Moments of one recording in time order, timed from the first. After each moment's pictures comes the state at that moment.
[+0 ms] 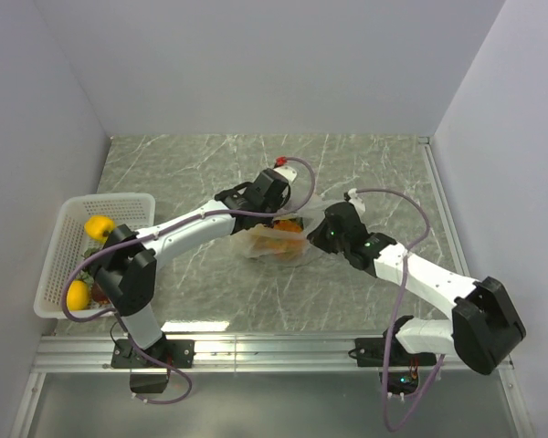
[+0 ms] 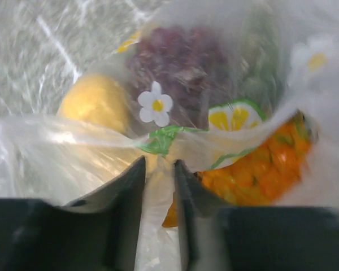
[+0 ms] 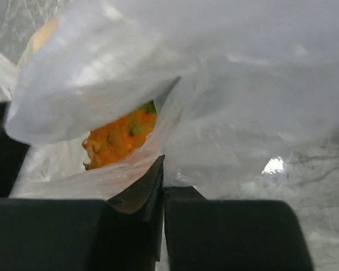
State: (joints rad) left arm -0.81 1.71 1.36 -0.45 -0.33 -0.08; right arm 0.62 1.27 0.73 -0.18 0.18 1.00
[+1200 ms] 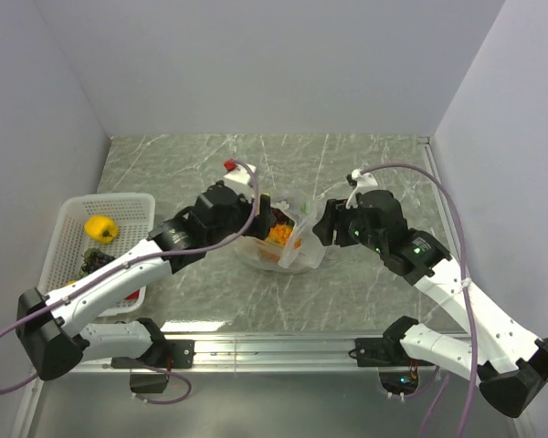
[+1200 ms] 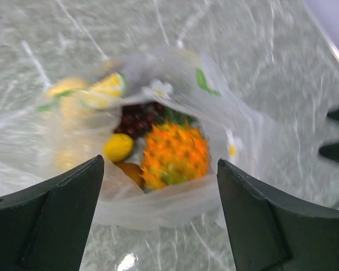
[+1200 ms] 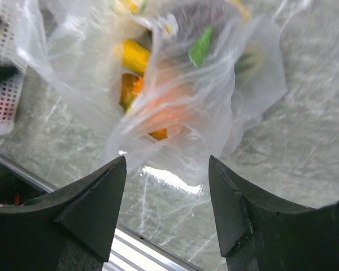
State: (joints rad) left arm -0.80 1.17 1.05 -0.29 -0.22 -0.34; right arm 0.63 0.94 0.95 -0.57 0.04 0.45
